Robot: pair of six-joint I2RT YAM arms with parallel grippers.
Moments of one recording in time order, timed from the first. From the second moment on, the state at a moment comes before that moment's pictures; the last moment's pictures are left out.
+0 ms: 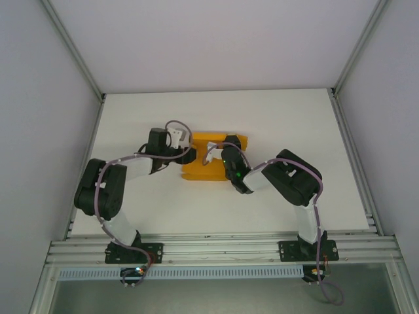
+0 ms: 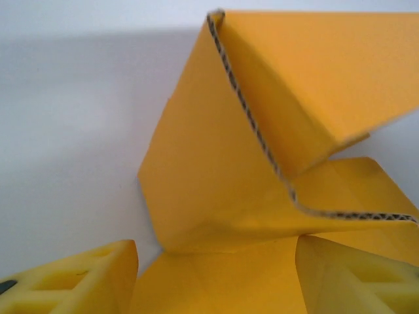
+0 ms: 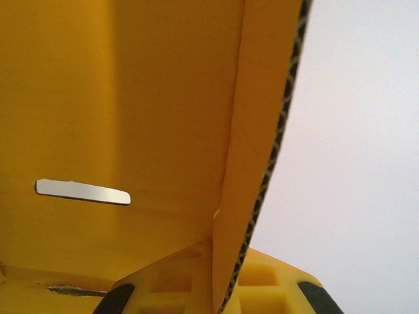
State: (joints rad) left arm -0.35 1.72 0.84 0.15 0.47 -0.19; right arm 0.72 2.03 0.87 0.97 0.81 -1.49
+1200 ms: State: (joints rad) left arm -0.59 1.88 0.90 0.40 -0.31 -0.27; right arm 0.73 1.97 0.95 0.65 0.83 -1.26
